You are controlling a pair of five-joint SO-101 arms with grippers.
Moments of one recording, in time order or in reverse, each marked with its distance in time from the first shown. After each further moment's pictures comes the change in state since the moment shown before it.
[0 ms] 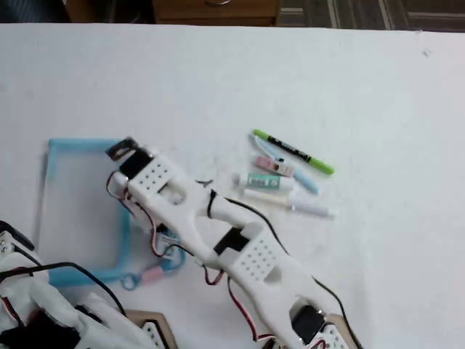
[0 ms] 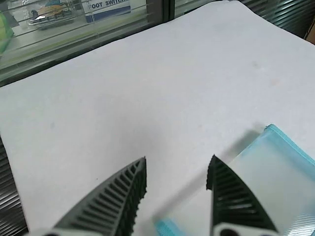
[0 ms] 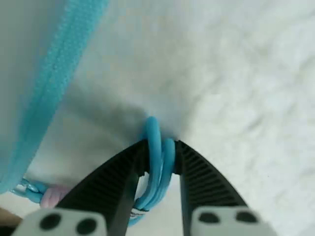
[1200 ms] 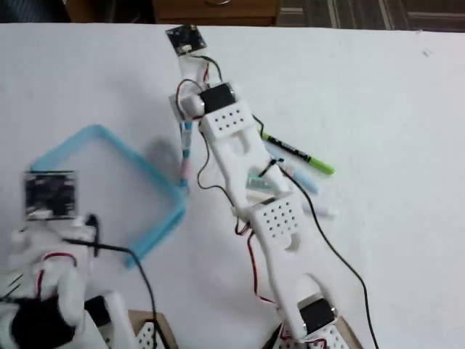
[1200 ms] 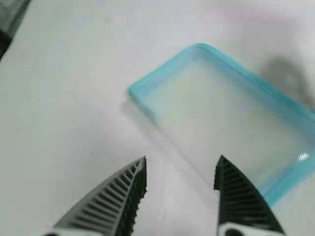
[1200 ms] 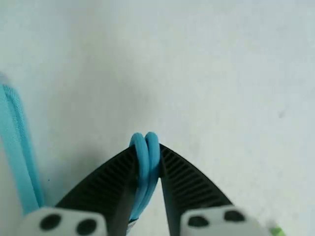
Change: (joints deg) left arm 32.6 0.0 7.9 6.2 -22.2; right arm 23.6 12.7 -36.2 -23.0 8.8
